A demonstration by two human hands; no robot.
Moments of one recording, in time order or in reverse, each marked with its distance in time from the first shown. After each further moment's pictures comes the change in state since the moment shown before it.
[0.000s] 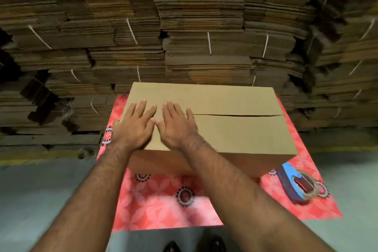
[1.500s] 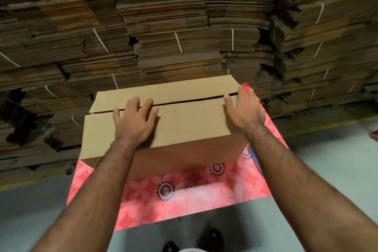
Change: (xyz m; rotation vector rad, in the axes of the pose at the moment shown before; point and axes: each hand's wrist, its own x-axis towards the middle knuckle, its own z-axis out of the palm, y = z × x) left_hand -0.013 0.111 -0.005 -0.100 0.218 0.067; right_hand -0.107 0.237 -0.062 0.154 0.438 0.623
